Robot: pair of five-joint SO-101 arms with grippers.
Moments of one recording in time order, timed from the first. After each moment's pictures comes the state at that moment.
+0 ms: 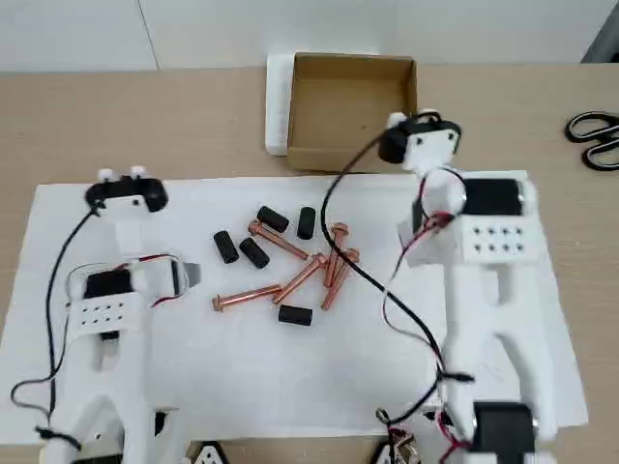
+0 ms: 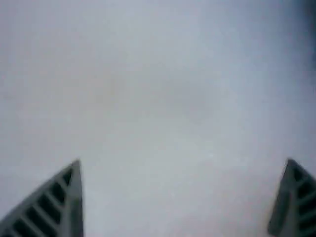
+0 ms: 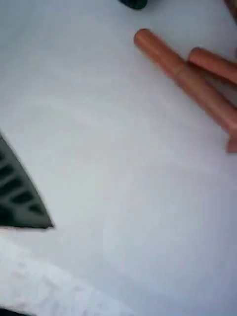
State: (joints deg) left arm -12.1 -29.3 56.2 53.4 4.6; right arm -3.8 -13.5 7.8 91.0 14.8
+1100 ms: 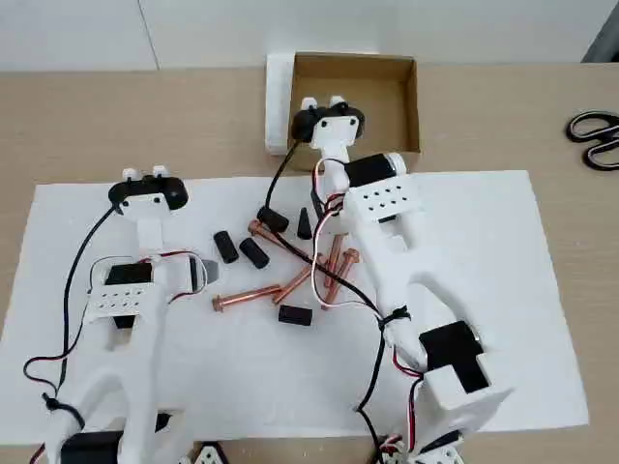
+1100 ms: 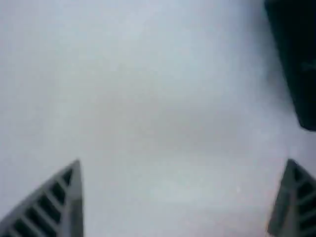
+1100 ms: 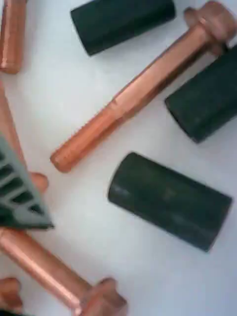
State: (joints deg) left arm -8.2 -23.2 56.1 47.5 7.3; right arm -21.9 9.8 0.3 70.9 -6.4
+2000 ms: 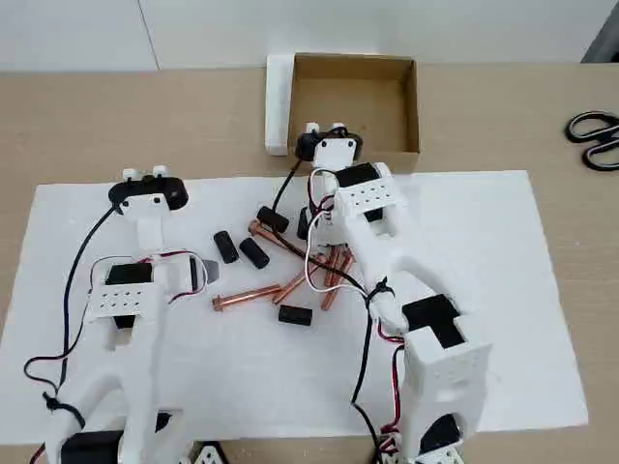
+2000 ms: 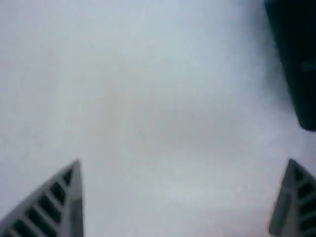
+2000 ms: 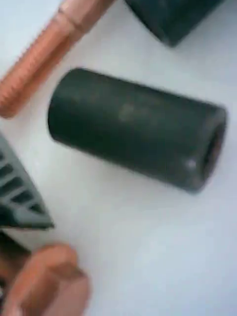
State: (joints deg) left arm -8.2 -23.2 56.1 47.5 7.4; right arm -21.5 23.8 -1.1 66.6 -8.9
